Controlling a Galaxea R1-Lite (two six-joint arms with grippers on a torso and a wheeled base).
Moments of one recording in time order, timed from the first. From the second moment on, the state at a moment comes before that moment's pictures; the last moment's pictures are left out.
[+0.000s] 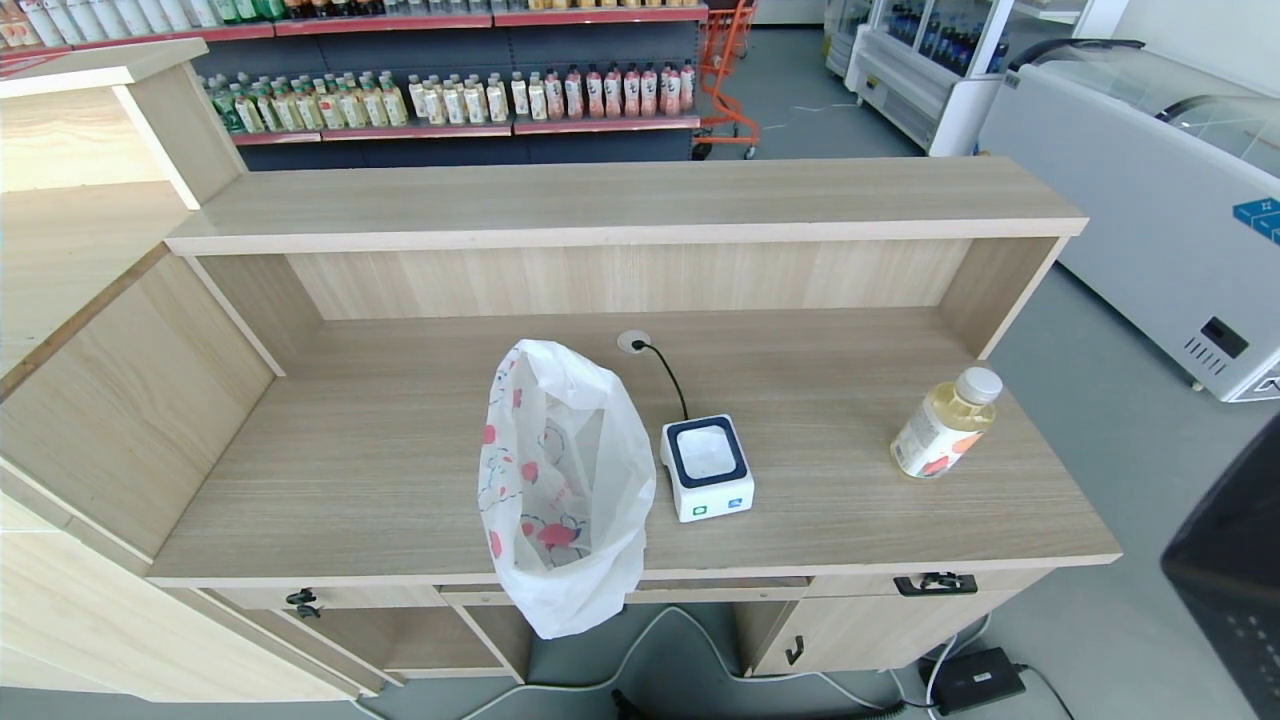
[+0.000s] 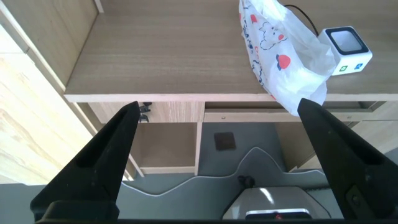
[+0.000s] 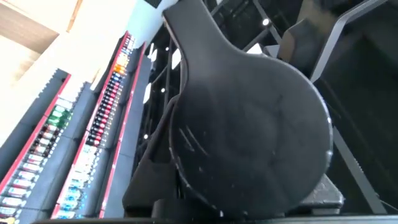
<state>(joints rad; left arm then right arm) -0.01 0.00 0.00 0.01 -0.04 -0.03 0.43 0.95 -0.41 -0.82 1.15 -2.35</state>
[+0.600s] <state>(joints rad) -0.01 0.00 0.00 0.01 -0.04 -0.03 0.43 0.91 -0.42 -0.82 1.16 -2.34</state>
